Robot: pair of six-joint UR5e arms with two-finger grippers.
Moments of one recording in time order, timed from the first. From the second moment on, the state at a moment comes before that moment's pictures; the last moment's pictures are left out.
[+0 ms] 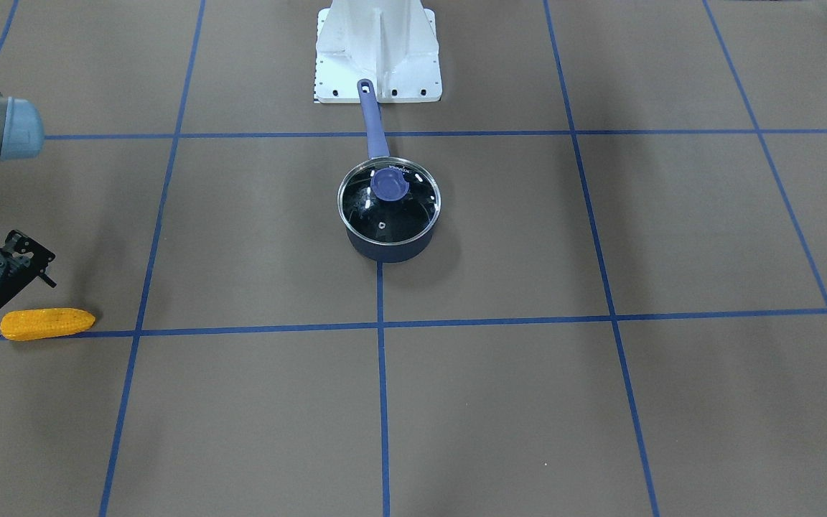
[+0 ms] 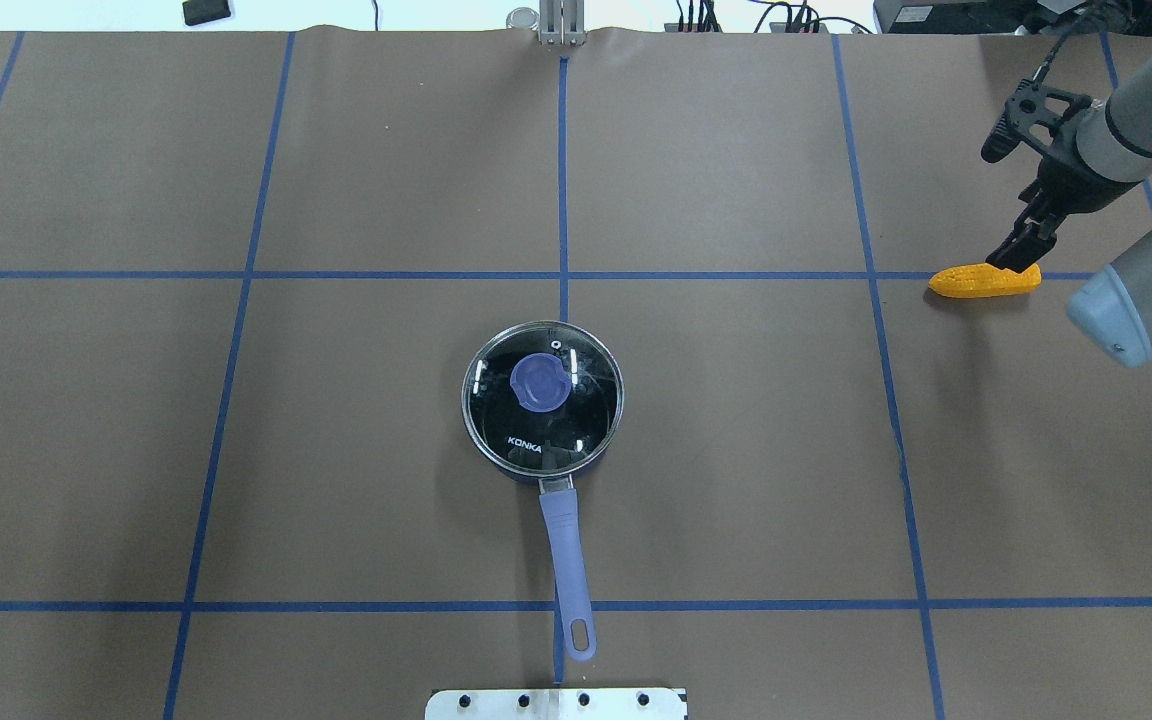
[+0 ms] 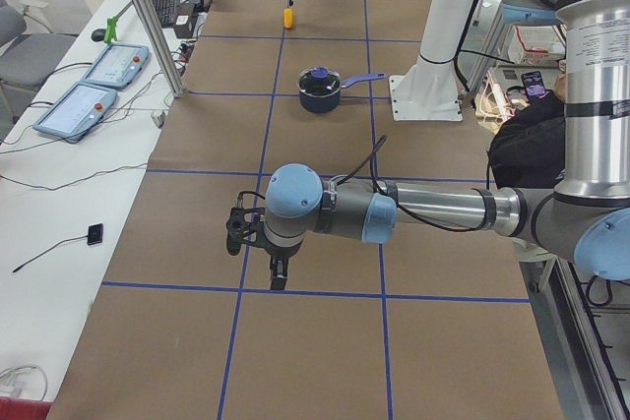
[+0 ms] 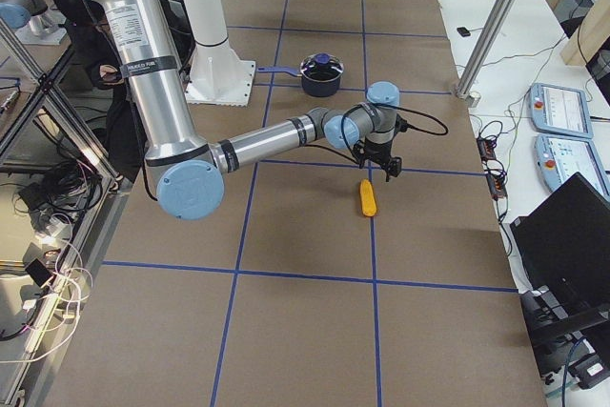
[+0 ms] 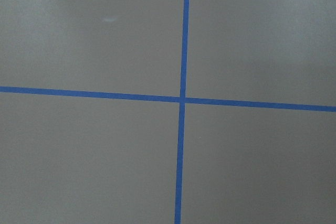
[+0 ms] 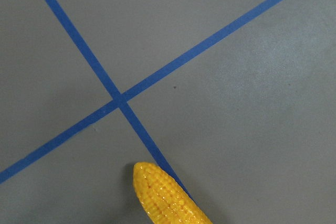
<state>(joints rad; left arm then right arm) -1.67 -1.45 -1.77 -1.68 -2.42 -0.12 1.07 -1.31 1.61 -1.38 2.13 -0.32</state>
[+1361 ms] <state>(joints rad) -1.56 -1.57 -1.95 -1.49 -2.43 -0.37 1.00 -1.23 1.44 -1.38 2.11 -0.46</state>
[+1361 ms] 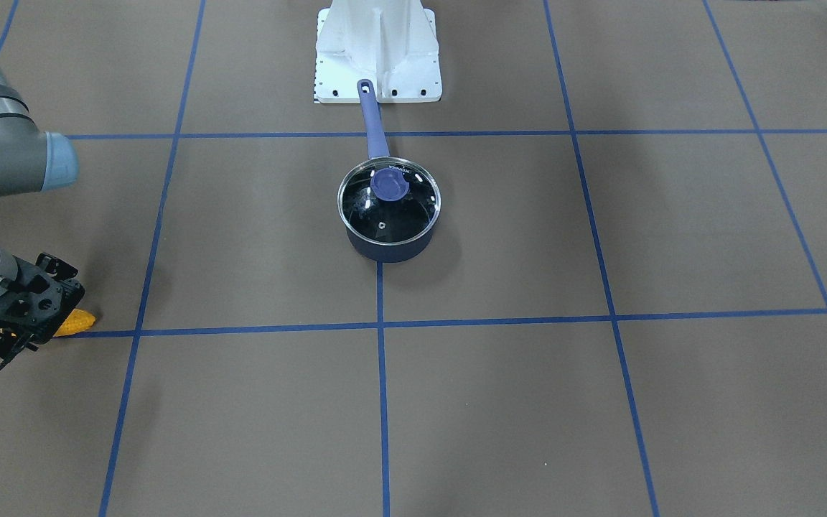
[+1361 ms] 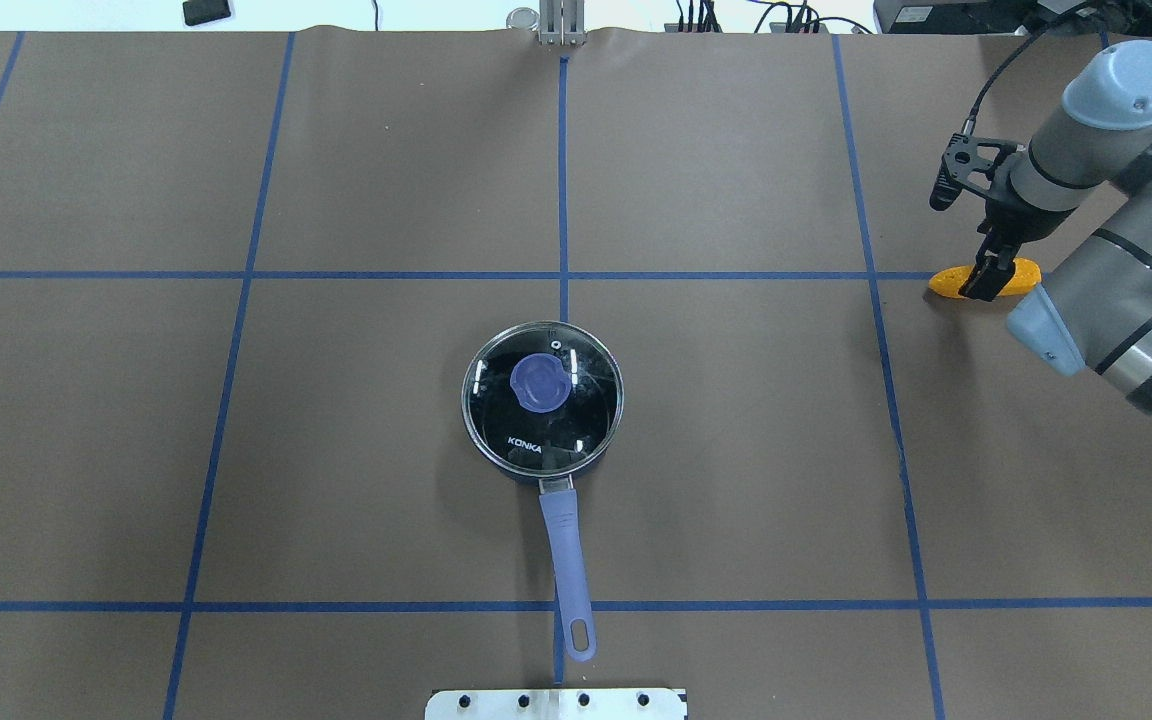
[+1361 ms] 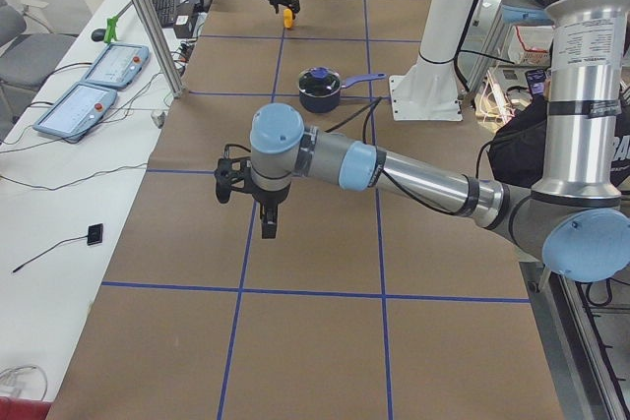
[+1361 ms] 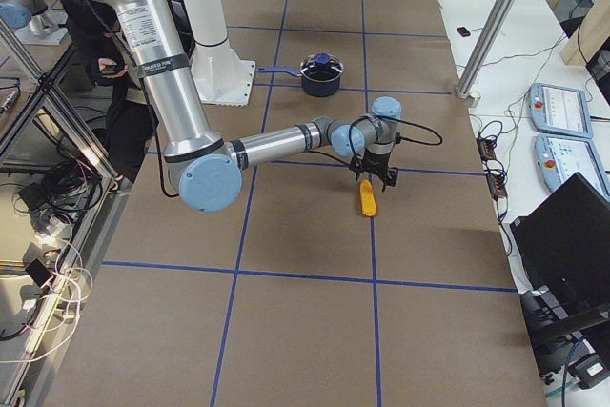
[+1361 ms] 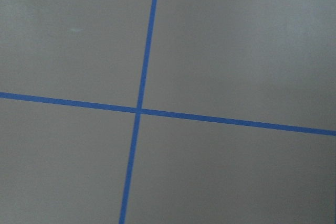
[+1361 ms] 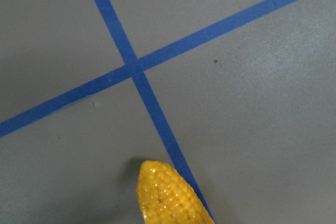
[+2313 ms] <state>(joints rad) -1.21 -1.91 -2.07 -1.36 -2.39 -1.02 1.00 -1.23 1.38 -1.35 2.11 -0.48</state>
